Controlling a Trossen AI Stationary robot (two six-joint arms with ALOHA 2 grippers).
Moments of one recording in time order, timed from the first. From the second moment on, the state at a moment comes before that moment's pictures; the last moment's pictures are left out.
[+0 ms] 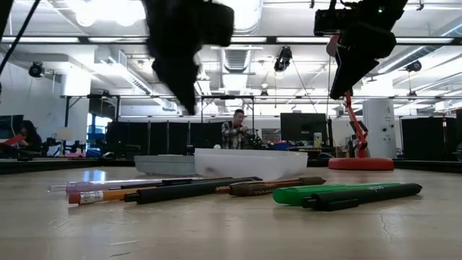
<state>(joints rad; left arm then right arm) -0.21 1.78 1.38 -0.79 0.01 -0.45 0.20 1.36 1.00 -0.86 0.47 0.44</state>
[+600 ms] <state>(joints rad) -0.38 1.78 1.06 -0.51 -0.11 -0.73 0.20 1.36 1.00 -0.79 0.47 0.45</state>
